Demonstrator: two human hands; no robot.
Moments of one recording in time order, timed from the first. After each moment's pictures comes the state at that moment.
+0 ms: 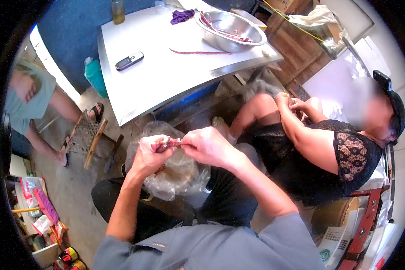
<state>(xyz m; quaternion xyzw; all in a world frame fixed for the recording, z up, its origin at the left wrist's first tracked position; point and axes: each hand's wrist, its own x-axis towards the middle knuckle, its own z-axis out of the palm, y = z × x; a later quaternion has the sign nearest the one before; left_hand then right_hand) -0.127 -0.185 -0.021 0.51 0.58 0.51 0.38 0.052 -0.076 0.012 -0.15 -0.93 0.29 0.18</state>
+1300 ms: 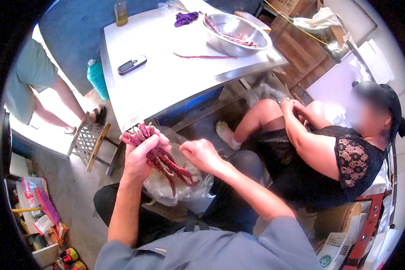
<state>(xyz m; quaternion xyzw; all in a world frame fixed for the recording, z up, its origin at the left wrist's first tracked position) -0.142 -0.182 -0.016 0.24 0.38 0.71 0.54 0.033 -0.073 -0.071 -0.25 -0.89 0.33 0.21</state>
